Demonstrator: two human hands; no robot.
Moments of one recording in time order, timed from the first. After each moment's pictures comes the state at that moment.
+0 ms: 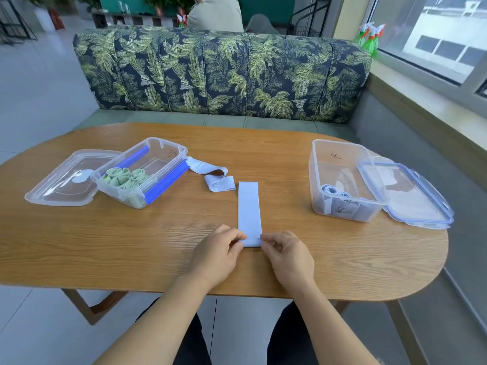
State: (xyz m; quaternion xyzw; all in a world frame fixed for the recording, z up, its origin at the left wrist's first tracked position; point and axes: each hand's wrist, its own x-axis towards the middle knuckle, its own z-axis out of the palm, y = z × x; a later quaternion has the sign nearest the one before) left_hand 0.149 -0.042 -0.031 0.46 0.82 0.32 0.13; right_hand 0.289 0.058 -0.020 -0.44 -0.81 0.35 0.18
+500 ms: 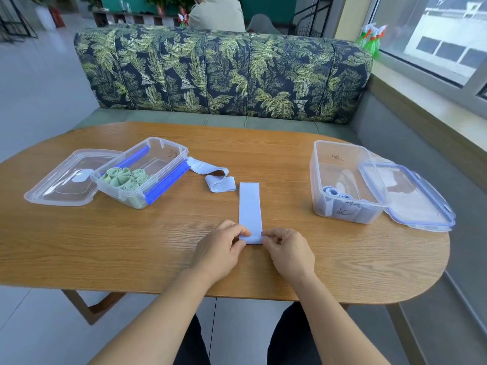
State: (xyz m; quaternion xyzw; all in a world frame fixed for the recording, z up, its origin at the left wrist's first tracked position) left_hand 0.145 -0.034 -0.025 0.47 0.81 0.32 0.14; right_hand 0.278 0.071 -0.012 -0.47 -0.80 0.36 0.15
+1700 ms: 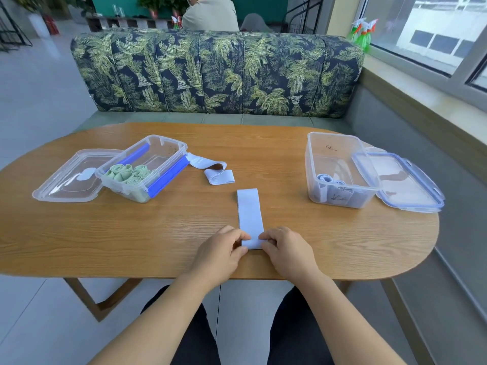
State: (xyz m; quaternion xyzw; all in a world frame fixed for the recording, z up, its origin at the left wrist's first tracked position) left_hand 0.167 -0.061 -0.028 0.49 0.81 0.30 0.16; right_hand 0.301 0.049 -0.010 -0.38 -0.88 0.27 0.09
